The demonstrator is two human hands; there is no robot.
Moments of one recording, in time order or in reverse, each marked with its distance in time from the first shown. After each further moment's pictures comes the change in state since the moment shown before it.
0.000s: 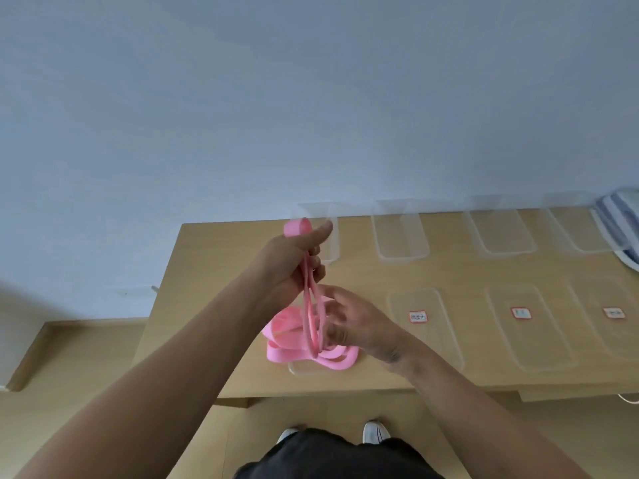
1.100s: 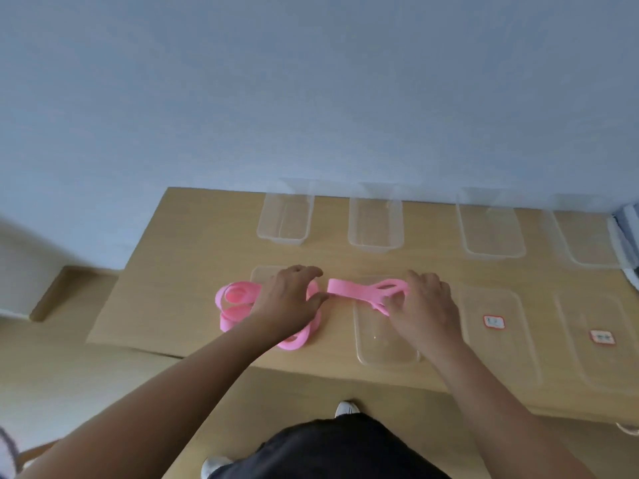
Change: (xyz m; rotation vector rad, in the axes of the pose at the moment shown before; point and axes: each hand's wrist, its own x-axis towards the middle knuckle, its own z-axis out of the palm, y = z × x) left_hand 0.021 -0.127 0.025 1.434 0.195 0.398; right_hand -0.059 0.036 -0.134 -1.149 0.594 0.349
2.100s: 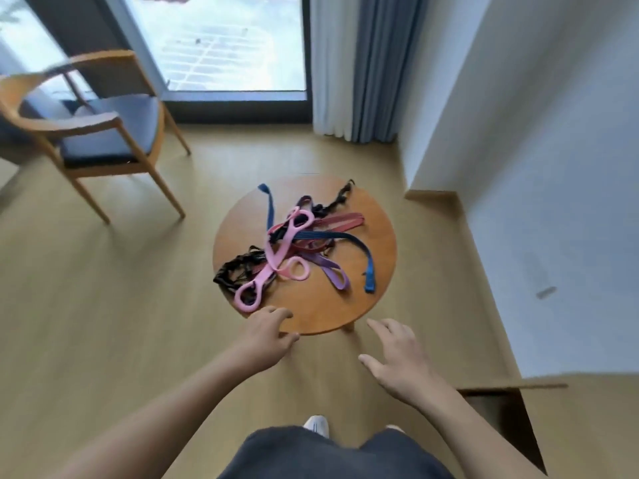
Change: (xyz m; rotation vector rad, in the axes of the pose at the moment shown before) left_hand -0.594 -0.412 -0.008 -0.528 0.502 -1.335; right_hand -0.344 -0.519 0.303 -0.443 -0.773 -1.476
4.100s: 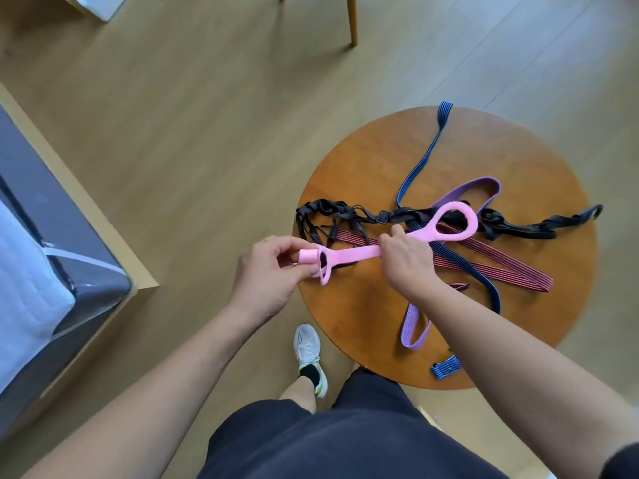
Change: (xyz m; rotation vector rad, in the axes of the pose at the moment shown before) left_hand 0.138 -0.022 -0.086 -0.891 0.621 -0.814; right_hand 0.420 -0.111 0.056 -0.628 -0.361 -0.701
